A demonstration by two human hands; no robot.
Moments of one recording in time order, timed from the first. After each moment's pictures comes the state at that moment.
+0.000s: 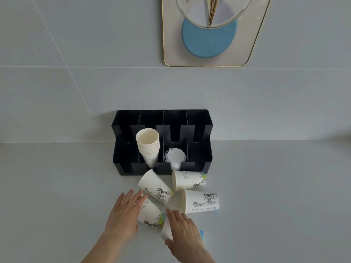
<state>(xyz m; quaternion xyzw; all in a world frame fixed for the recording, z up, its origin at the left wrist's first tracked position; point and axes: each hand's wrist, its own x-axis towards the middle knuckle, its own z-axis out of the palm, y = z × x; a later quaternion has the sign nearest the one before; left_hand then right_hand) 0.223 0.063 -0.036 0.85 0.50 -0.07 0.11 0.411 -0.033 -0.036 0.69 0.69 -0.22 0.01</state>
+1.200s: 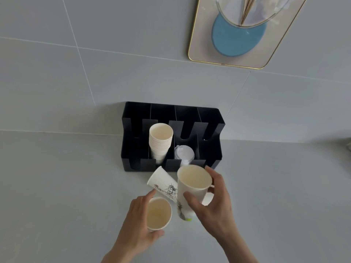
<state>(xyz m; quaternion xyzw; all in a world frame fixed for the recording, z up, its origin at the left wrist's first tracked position) 0.212 0.003 -0.037 0.76 0.49 0.22 0.35 0.424 -0.039 0.070 0.70 0.51 -0.22 -0.44</state>
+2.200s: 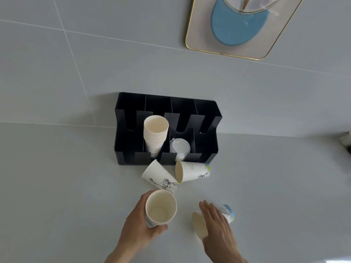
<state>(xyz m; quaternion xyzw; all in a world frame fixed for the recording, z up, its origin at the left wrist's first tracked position) 0.229 -0.008 -0.056 0.69 0.50 0.28 0.45 0.469 -0.100 -0.034 0.75 0.63 -0.17 -0.08</state>
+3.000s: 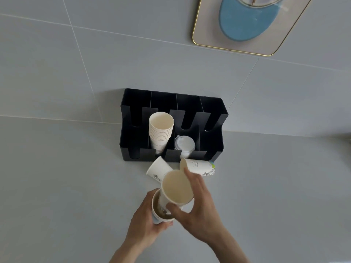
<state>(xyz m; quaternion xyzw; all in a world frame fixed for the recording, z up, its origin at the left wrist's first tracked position) 0.236 -0.013 -0.058 0.68 0.51 0.27 0.45 0.404 -0.044 0.052 0.66 0.62 -0.27 -0.34</state>
